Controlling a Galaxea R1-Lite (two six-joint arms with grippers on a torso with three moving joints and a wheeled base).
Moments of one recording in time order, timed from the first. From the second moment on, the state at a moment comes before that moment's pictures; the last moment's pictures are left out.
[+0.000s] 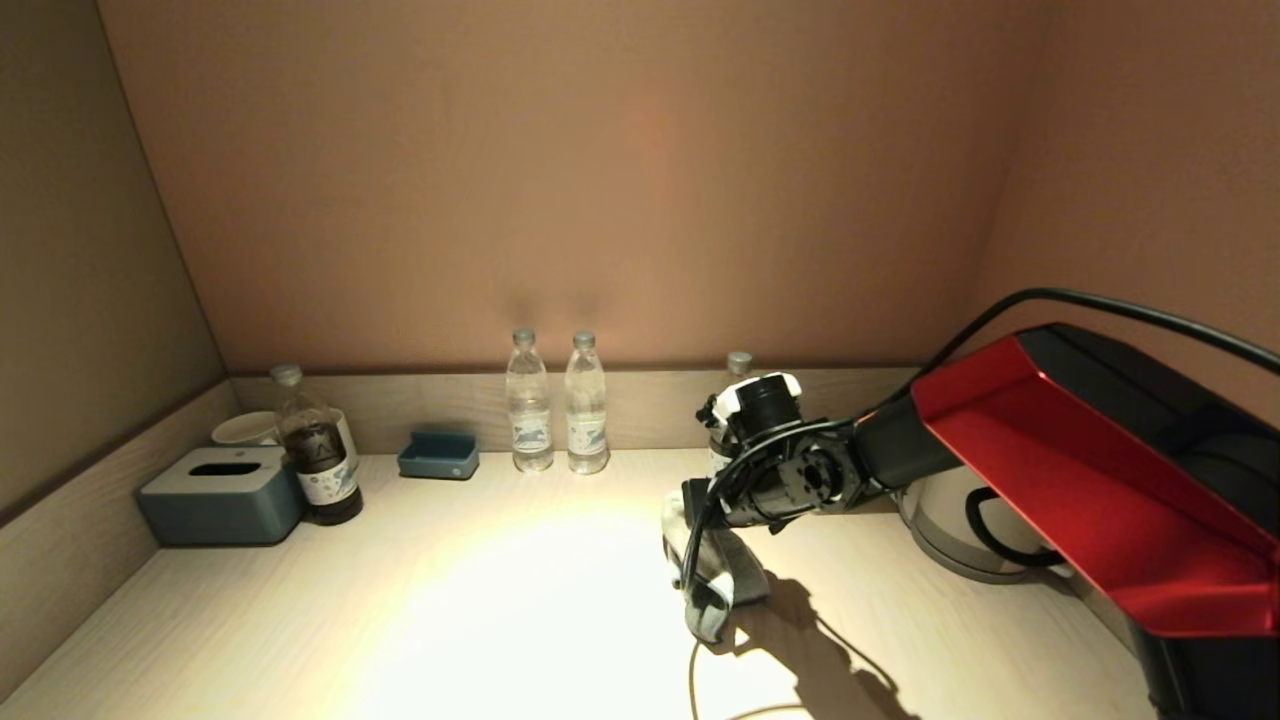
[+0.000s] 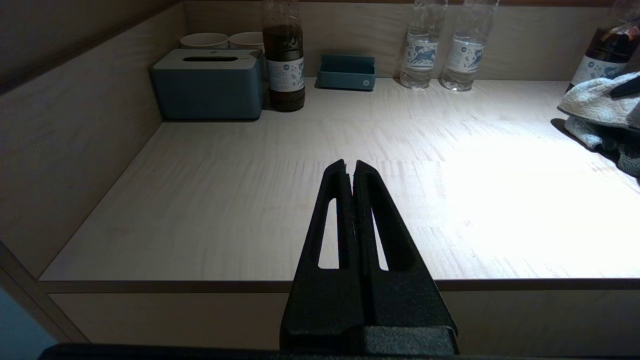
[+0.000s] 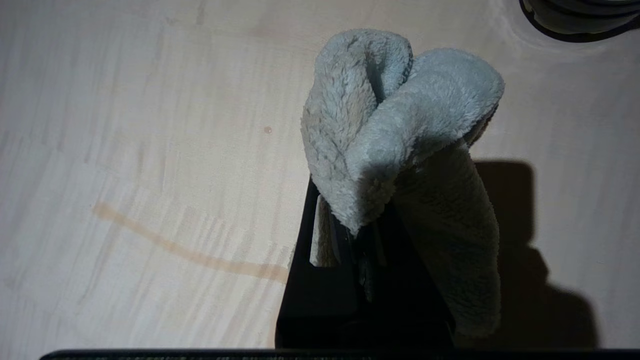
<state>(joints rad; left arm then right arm) -0.02 0.00 0.00 0.01 -0.01 -0.04 0.40 2.25 -1.40 -0.05 0.18 0.23</state>
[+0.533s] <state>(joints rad) -0.02 0.00 0.00 0.01 -0.01 -0.04 0.41 2.28 -1.42 0.04 0.18 0.33</state>
